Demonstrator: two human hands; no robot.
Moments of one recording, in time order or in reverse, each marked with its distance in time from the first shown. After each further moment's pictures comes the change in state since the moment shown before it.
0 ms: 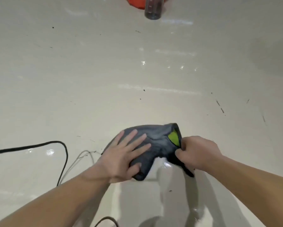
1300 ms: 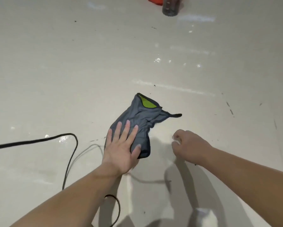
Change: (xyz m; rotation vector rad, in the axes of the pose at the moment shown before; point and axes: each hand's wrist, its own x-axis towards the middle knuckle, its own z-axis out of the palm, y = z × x) left_hand -0.013 0.042 -0.004 -0.140 -0.031 -0.630; right_hand -0.006 -0.012 -0.006 0.219 -0.214 -0.069
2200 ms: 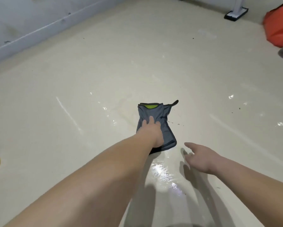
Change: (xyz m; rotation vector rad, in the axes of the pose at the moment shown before) left_hand -0.132 -0.072 -0.094 -0.261 -0.282 -0.621; right_hand -0.075 -0.138 0.074 -0.279 -0.240 -0.377
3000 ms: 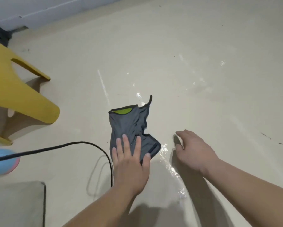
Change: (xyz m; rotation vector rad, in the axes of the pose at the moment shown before) left_hand -0.099 -0.261 0.211 -0.358 0.493 -0.483; right_hand 0.072 -0.222 0.170 -0.262 0.144 -0.461
